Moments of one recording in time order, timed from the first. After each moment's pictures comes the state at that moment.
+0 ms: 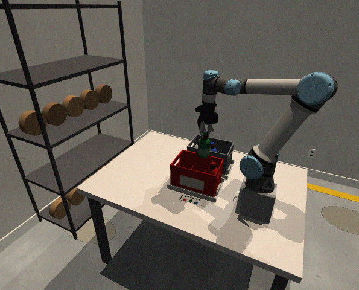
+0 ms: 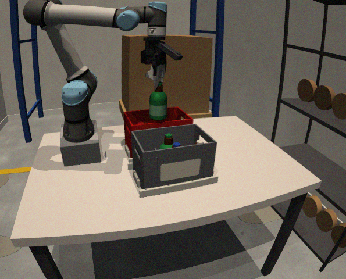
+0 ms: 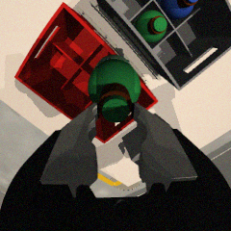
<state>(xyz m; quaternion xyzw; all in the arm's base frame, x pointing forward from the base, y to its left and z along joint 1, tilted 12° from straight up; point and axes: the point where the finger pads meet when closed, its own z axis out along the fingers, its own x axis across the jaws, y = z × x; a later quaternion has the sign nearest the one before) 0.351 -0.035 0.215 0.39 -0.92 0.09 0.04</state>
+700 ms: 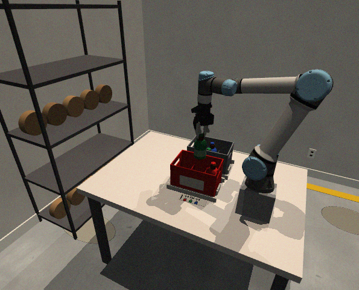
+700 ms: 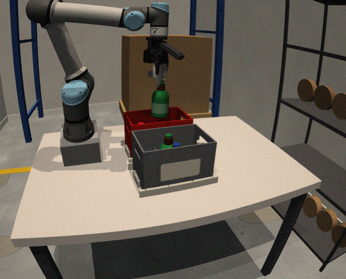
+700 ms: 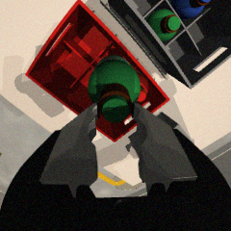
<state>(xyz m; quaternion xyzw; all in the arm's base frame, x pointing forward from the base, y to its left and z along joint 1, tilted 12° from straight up) 0.367 -0.013 0.210 0.39 -0.92 0.10 0.04</state>
